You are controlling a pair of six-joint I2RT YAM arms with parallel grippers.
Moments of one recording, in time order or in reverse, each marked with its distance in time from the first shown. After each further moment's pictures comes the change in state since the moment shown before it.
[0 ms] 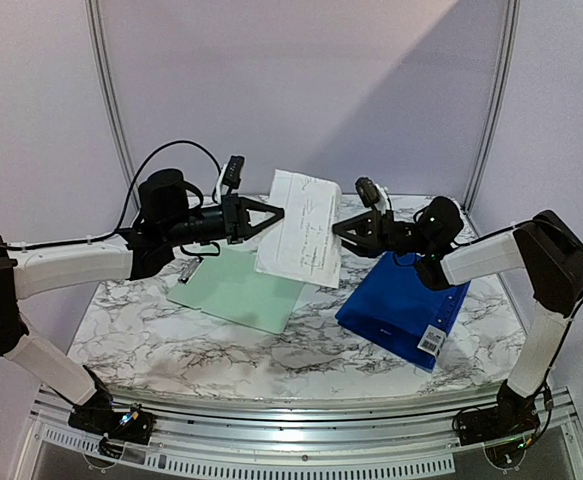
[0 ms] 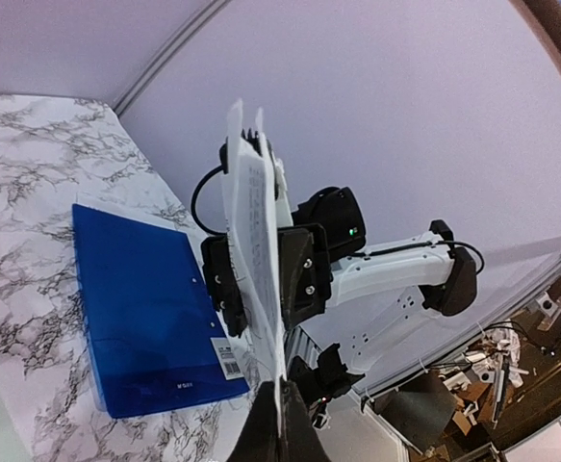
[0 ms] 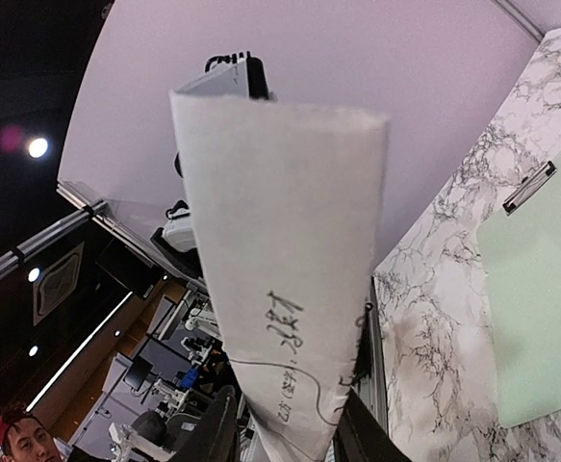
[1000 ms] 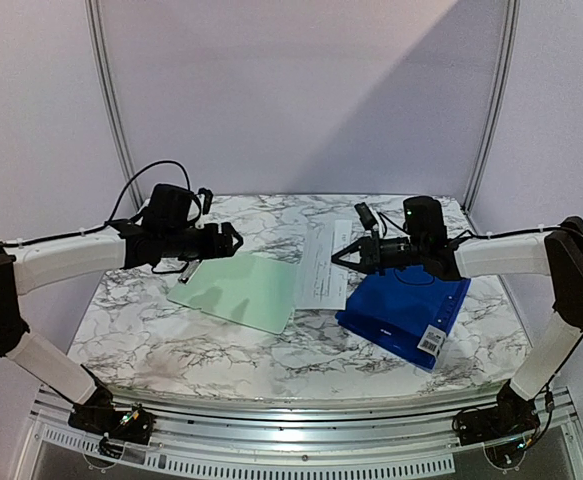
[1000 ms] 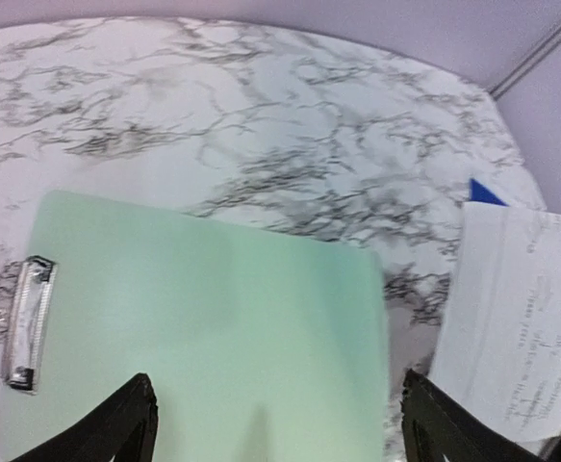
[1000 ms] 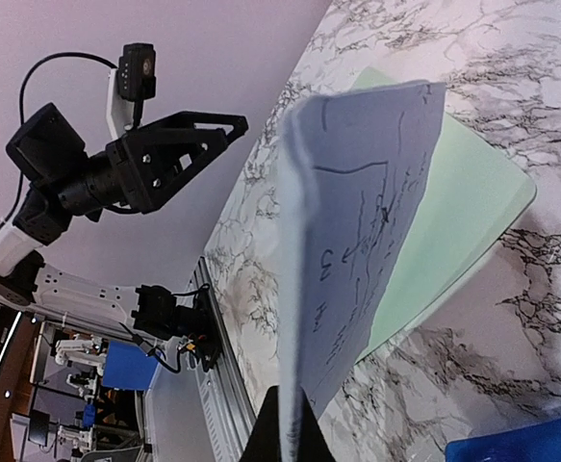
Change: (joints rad) left arm 0.108 -0.008 0.020 -0.638 -0.608 0.362; right arm 0.013 -0.143 0.027 -0.951 0.256 -0.622
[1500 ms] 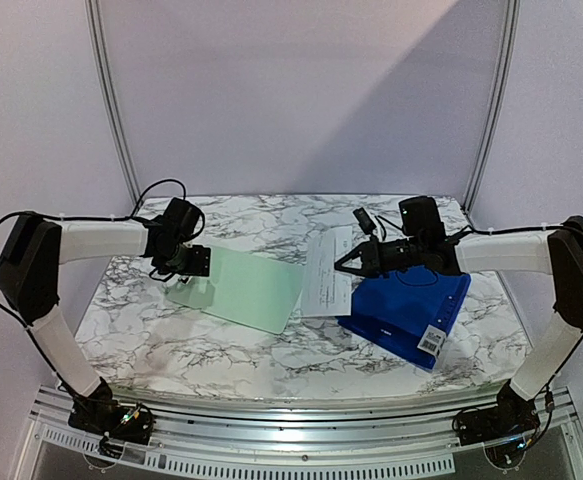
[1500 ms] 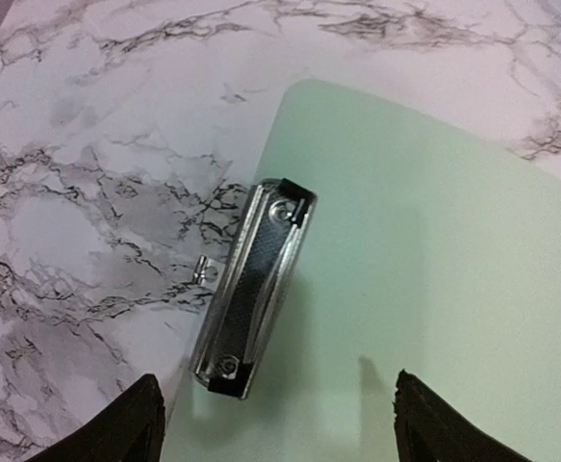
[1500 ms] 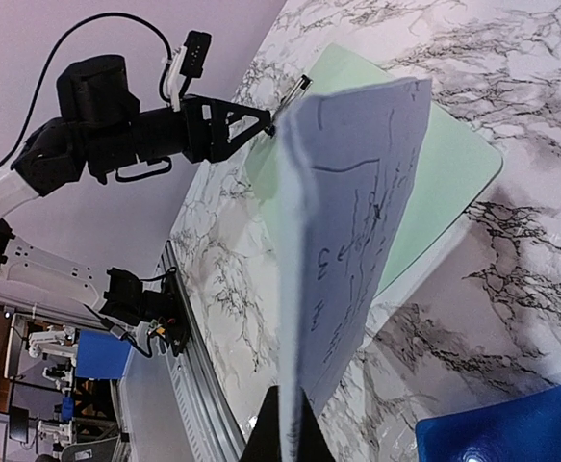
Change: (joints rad) left arm 0.122 0.249 0.089 -0.253 -0.348 0.119; right arm 0.000 -0.003 0.043 -0.205 0.040 -0.127
